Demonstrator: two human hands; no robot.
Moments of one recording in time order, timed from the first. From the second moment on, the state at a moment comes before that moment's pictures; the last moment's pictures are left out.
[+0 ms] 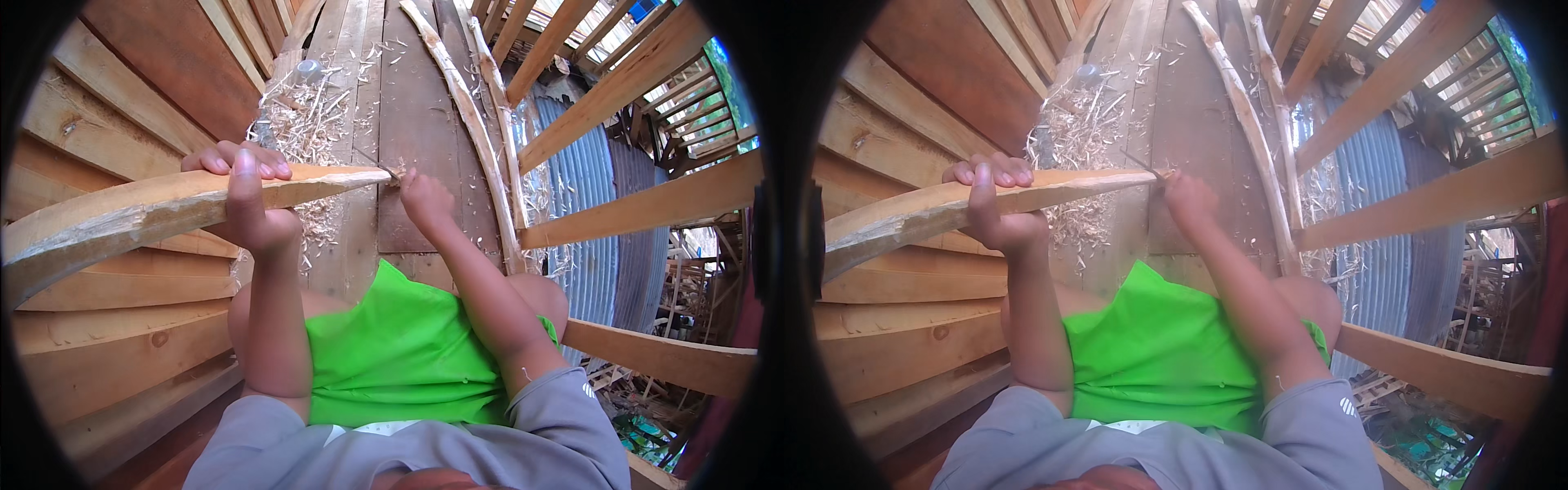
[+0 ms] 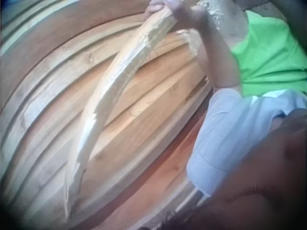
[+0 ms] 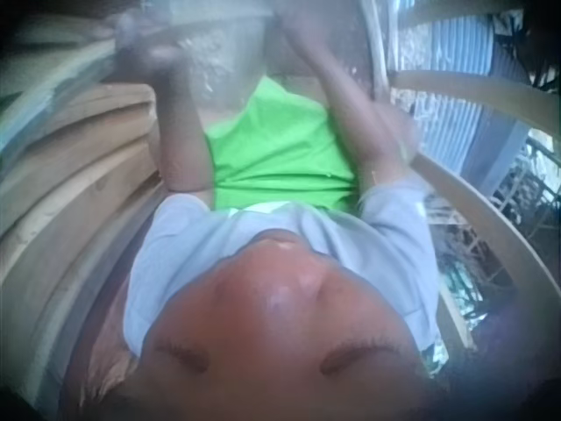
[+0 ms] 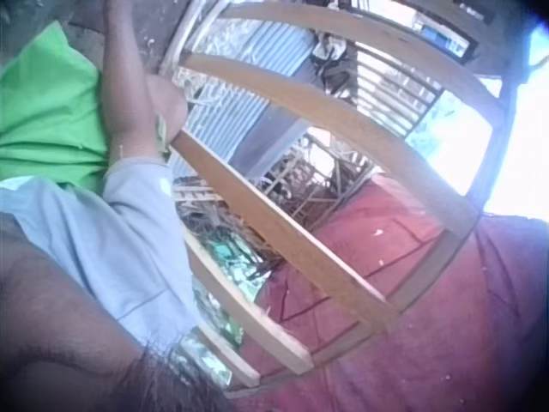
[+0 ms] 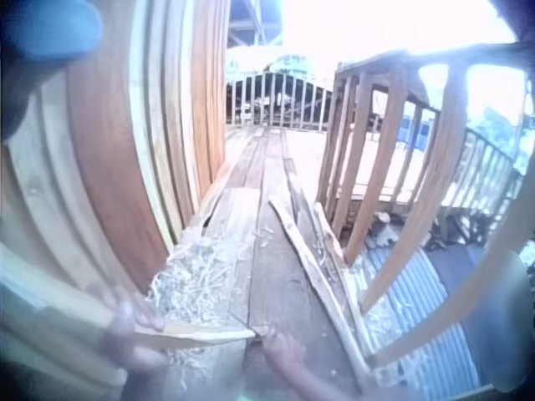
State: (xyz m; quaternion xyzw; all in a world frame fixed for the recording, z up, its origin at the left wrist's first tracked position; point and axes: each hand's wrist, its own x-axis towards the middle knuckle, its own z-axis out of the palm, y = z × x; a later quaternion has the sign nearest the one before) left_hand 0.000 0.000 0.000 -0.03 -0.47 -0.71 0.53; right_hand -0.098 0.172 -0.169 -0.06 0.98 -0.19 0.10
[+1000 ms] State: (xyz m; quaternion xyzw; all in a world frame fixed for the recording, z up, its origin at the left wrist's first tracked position) left_hand -0.009 -0.006 -0.019 -0.10 -0.52 -0.54 0.65; right_hand -0.095 0.169 -0.161 -0.01 0.83 -0.42 0.37
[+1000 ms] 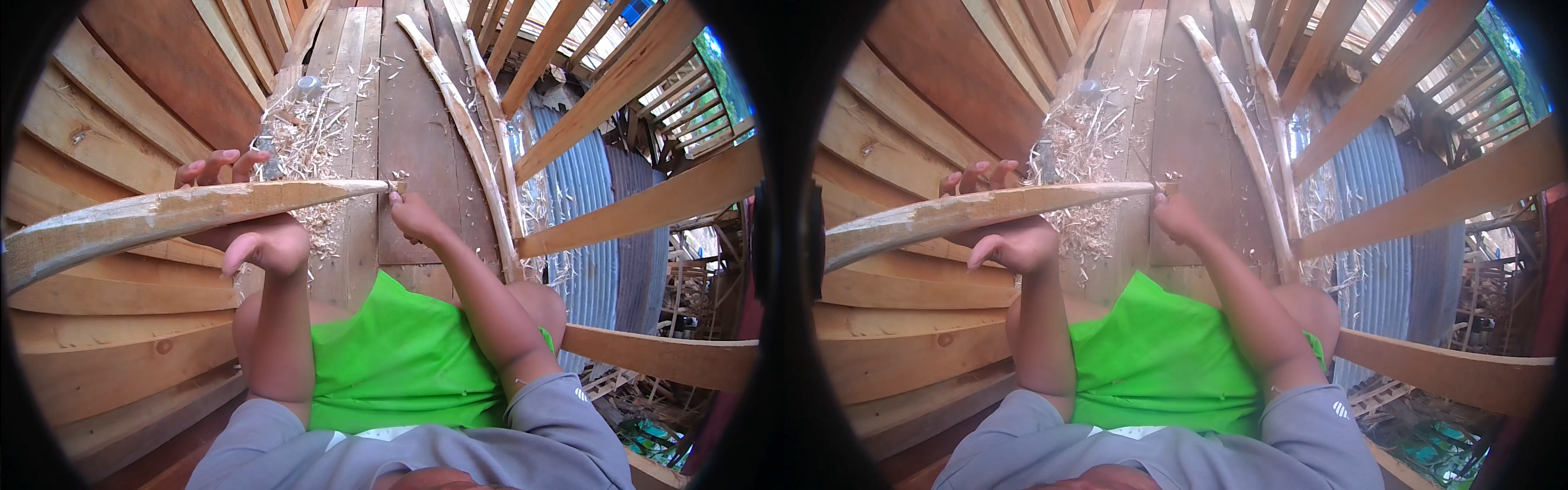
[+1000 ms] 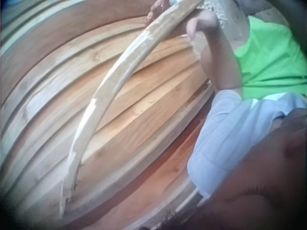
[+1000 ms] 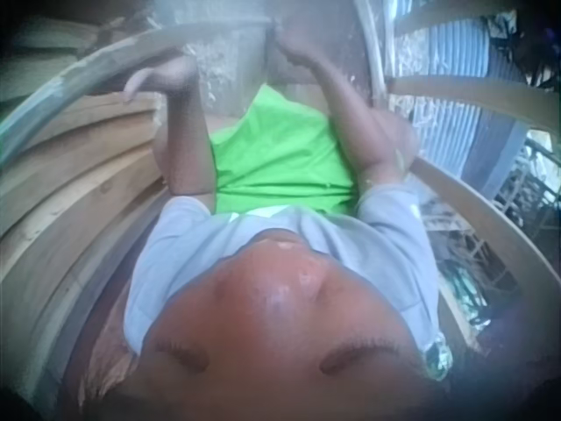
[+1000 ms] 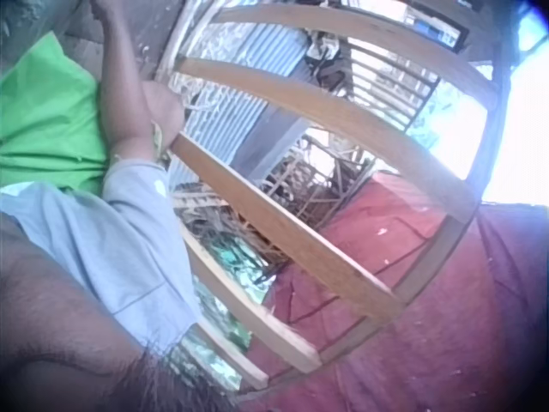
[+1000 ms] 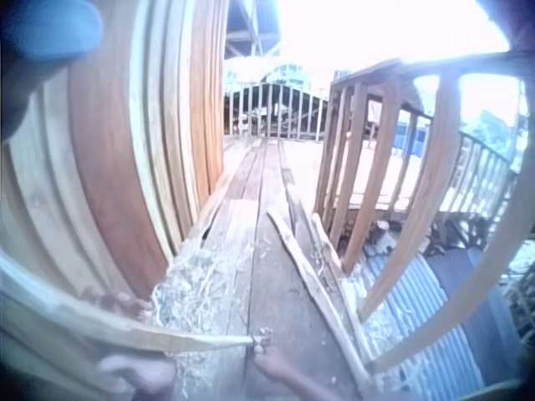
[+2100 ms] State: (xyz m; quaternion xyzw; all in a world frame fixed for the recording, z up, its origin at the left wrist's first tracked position) left_hand 0.004 -0.004 -0.002 -0.22 -0.47 -0.78 0.35; right_hand -0.070 0.153 -0.091 -0.08 0.89 -0.43 0.15
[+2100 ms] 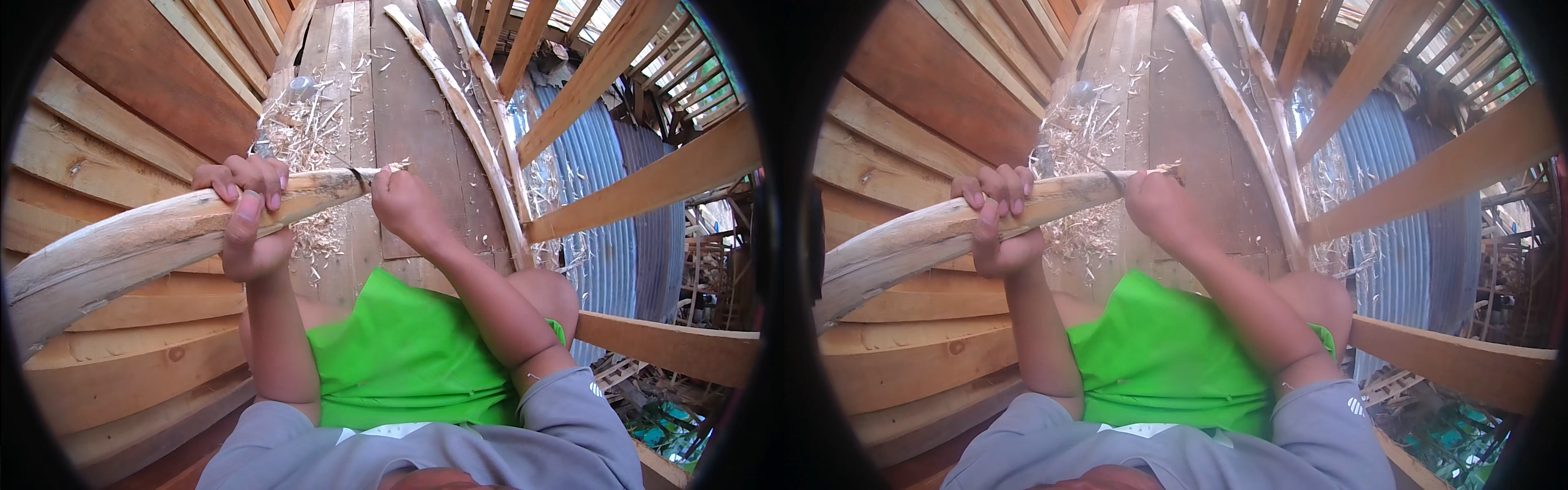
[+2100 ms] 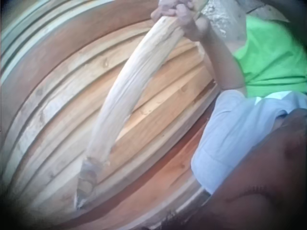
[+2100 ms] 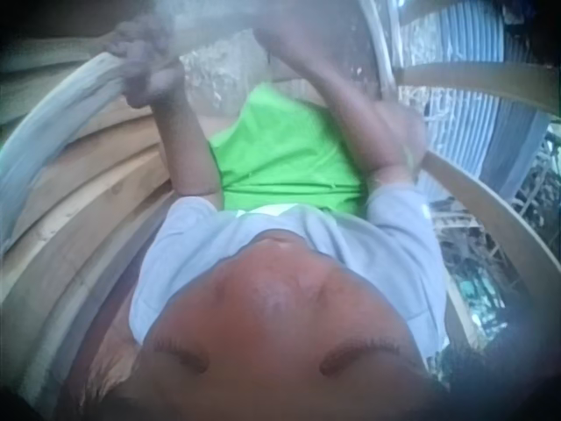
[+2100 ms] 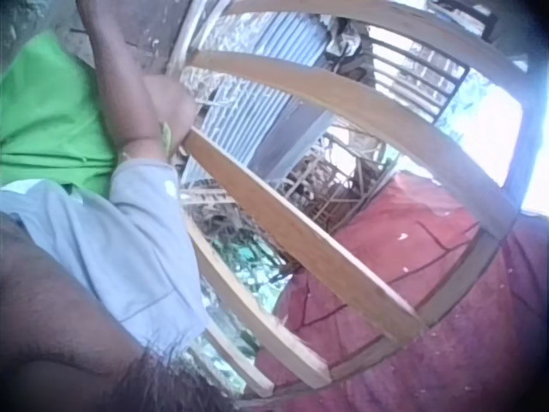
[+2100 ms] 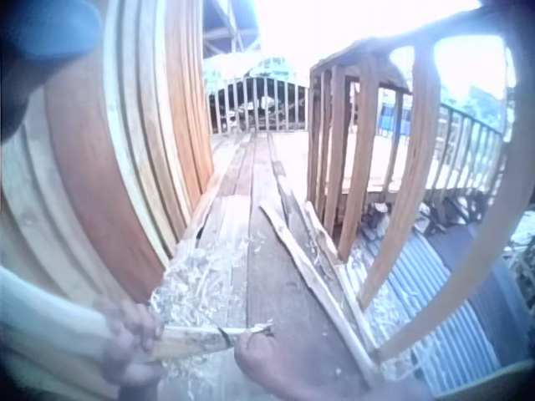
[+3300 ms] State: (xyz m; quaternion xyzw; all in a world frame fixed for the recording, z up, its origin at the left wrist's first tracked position) left_hand 0.001 -0.034 -0.006 -0.35 -0.50 -0.76 0.22; right_hand -0.080 0.153 -0.078 -0.08 0.91 -0.30 0.27
